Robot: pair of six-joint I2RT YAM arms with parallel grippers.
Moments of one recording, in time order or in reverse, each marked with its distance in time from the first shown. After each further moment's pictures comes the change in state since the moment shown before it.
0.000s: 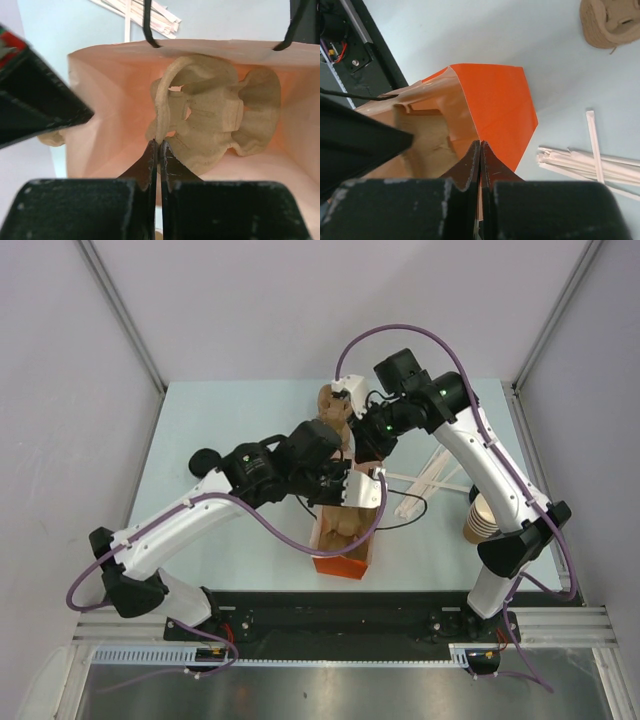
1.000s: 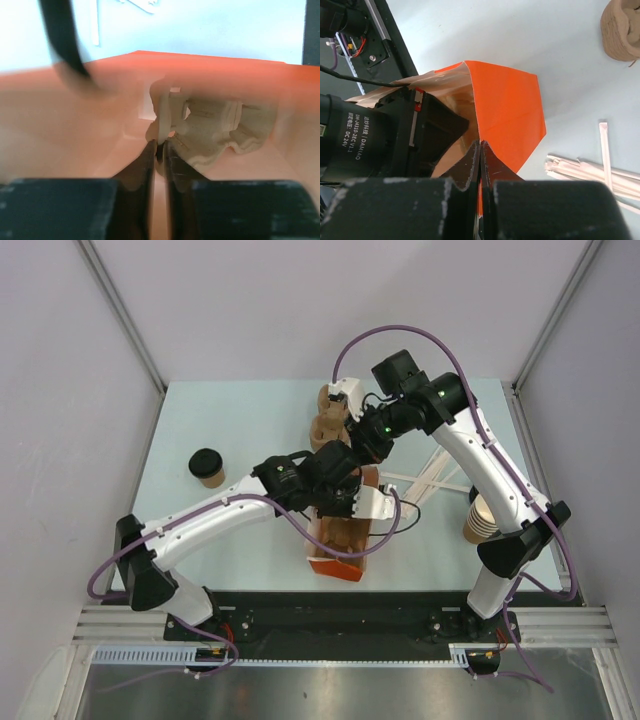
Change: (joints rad) left arm -0.014 0.066 -0.193 0.123 -0.061 -0.026; right arm 0.017 -0.001 -0.002 -0.002 -0.070 -0.023
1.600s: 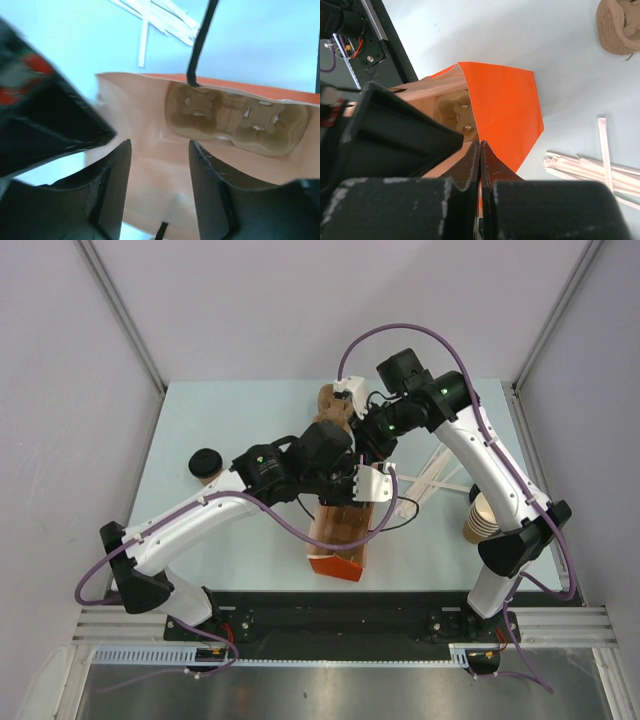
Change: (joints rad) left arm 0.000 -0.029 0.149 -0.006 -0.008 -0.013; right arm -0.034 0.001 -0.011 -0.003 -0.014 -0.006
